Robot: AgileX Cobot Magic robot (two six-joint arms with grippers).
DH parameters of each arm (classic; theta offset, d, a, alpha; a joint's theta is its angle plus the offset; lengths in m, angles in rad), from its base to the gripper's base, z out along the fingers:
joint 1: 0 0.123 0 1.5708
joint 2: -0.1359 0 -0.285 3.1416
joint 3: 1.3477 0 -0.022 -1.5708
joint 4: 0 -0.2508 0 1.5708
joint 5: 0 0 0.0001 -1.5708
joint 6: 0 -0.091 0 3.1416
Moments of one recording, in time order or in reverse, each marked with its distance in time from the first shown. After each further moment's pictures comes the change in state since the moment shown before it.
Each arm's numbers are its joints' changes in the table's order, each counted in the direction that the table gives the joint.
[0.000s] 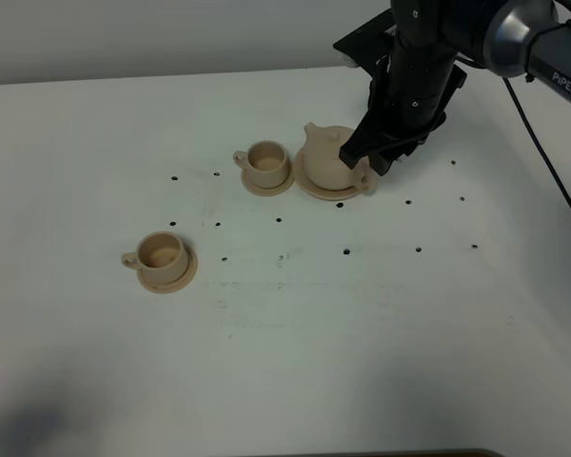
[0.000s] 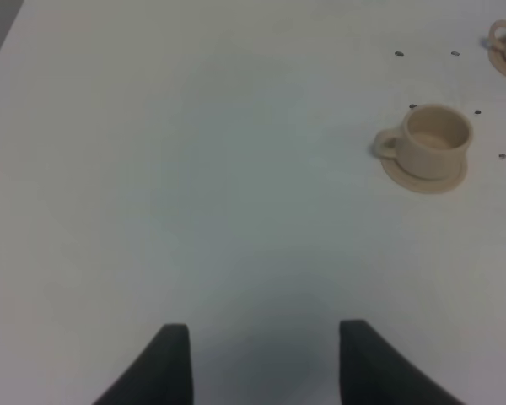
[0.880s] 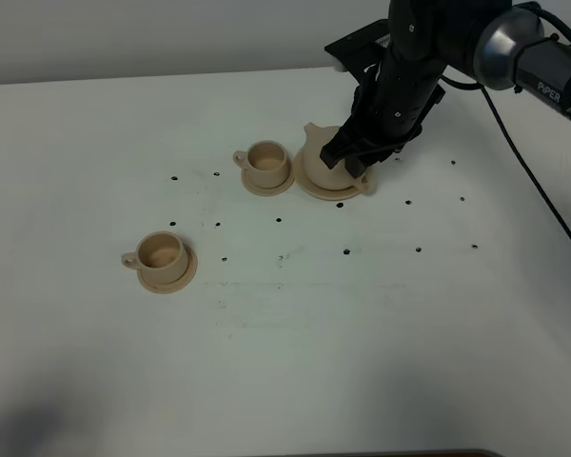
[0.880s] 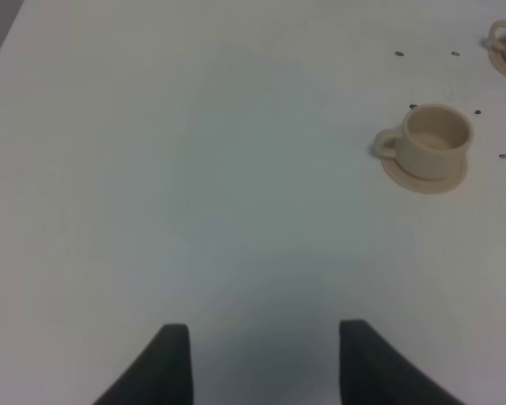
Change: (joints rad) left arm 0.000 0.000 0.000 0.000 0.000 0.000; right arm -0.014 -0.055 0.000 -0.126 -0.128 0.026
